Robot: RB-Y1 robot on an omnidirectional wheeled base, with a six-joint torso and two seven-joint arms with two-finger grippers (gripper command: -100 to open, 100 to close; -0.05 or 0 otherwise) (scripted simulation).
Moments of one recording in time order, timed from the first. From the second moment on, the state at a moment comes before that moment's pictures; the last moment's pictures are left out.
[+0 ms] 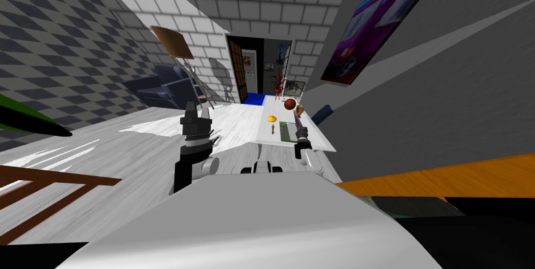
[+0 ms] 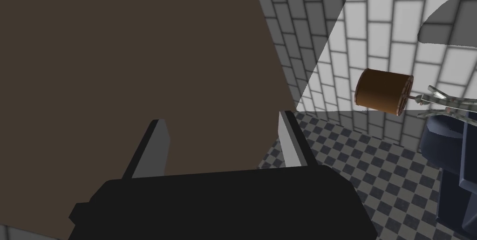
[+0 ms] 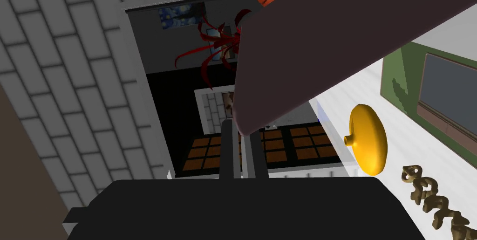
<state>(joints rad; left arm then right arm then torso) 0.45 0.04 0.04 -2.31 0.05 -0.49 -0.14 0.22 -0.08 -0.07 -1.83 1.45 0.16 1.42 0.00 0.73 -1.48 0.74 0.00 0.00</state>
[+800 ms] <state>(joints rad) 0.45 0.04 0.04 -2.31 0.05 -0.49 -0.14 0.14 -0.05 -0.03 -1.67 1.58 0.29 1.38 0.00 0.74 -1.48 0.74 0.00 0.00</state>
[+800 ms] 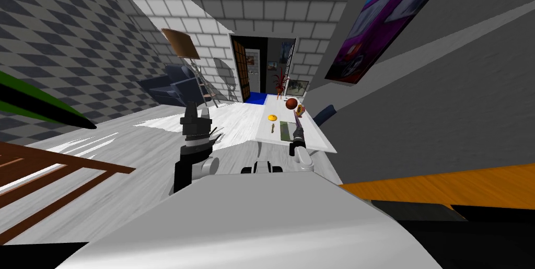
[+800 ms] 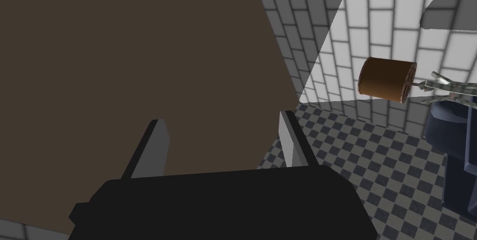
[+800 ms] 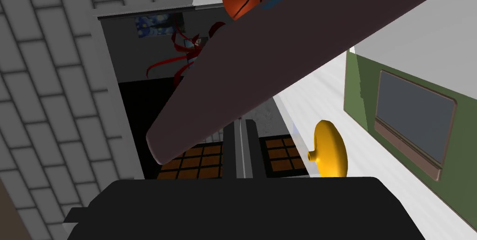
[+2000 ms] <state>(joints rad) 0.45 0.04 0.04 -2.31 0.05 -0.49 -0.14 -0.07 0.01 0.08 -1.31 1.85 0.61 1.30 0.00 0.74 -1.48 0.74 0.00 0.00</state>
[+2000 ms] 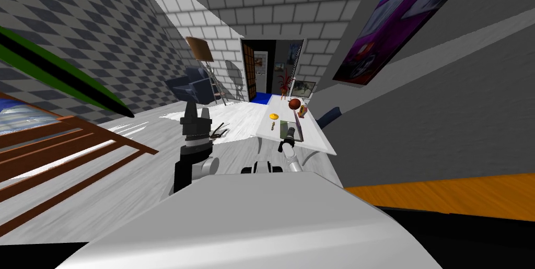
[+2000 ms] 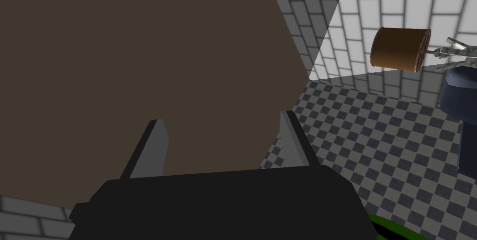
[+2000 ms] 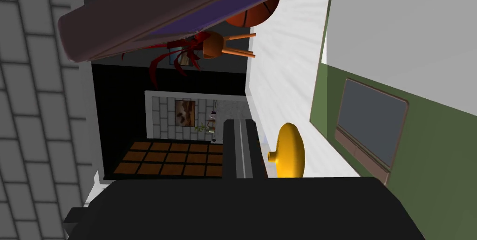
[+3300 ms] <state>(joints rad) 0.45 0.04 0.04 -2.31 0.05 -0.49 -0.14 -0.21 -0.03 0.15 -1.07 2.03 0.82 1.23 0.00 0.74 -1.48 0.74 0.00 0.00</state>
